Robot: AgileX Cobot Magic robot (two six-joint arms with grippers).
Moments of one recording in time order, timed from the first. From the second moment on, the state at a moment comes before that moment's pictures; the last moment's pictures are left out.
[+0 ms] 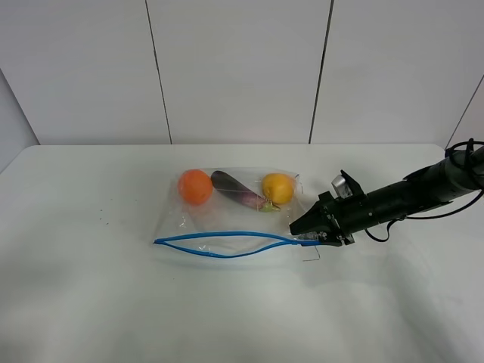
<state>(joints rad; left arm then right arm) -0.07 0.00 -0.50 0.01 1.06 0.02 -0.02 2.24 -1.11 1.29 1.14 -1.17</state>
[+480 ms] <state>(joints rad) -0.07 0.00 -0.50 0.01 1.06 0.02 -0.02 2.24 -1.11 1.30 1.13 -1.17</state>
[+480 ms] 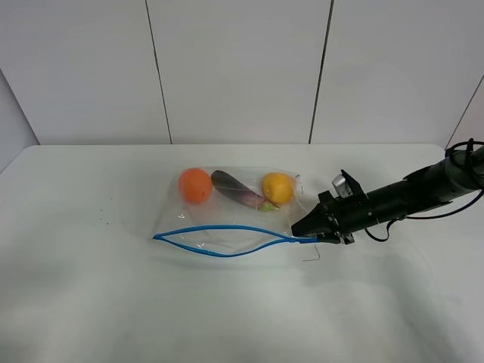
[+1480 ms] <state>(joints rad) -0.07 0.00 -0.50 0.01 1.06 0.02 0.08 2.21 -1.11 1.54 1.20 -0.67</state>
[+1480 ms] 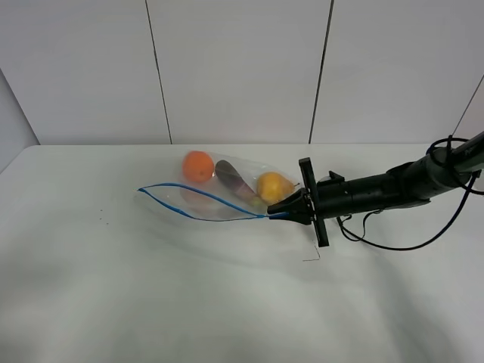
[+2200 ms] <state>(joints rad) -0.07 0.00 -0.50 0.01 1.06 0.02 0.08 2.05 -1.11 1.56 1.19 -0.63</state>
